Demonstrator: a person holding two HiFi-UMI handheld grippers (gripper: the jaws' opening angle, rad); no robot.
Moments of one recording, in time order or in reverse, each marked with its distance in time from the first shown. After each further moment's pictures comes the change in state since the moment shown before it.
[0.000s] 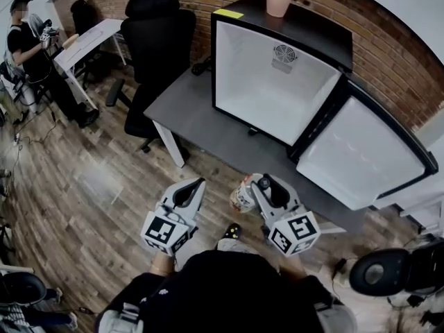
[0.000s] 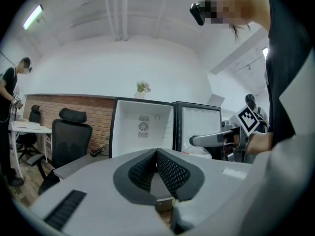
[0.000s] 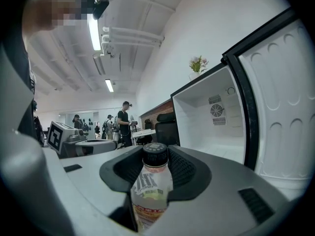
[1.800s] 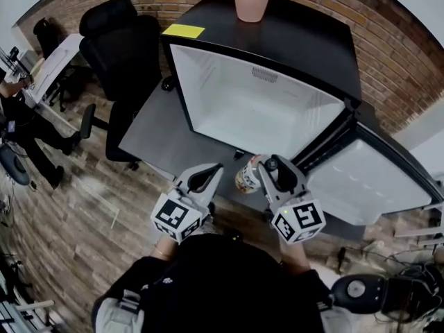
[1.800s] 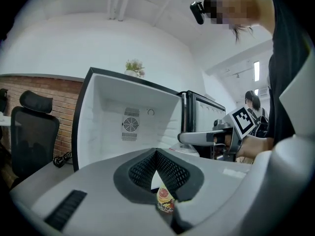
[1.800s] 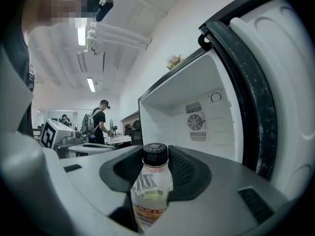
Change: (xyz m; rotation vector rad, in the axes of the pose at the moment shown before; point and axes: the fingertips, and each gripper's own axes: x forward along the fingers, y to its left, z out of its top) left arm 0.217 0.047 0.032 -0.010 0.013 -0.279; right arm 0.104 -0.165 0.056 -0.018 -0.069 -0.214
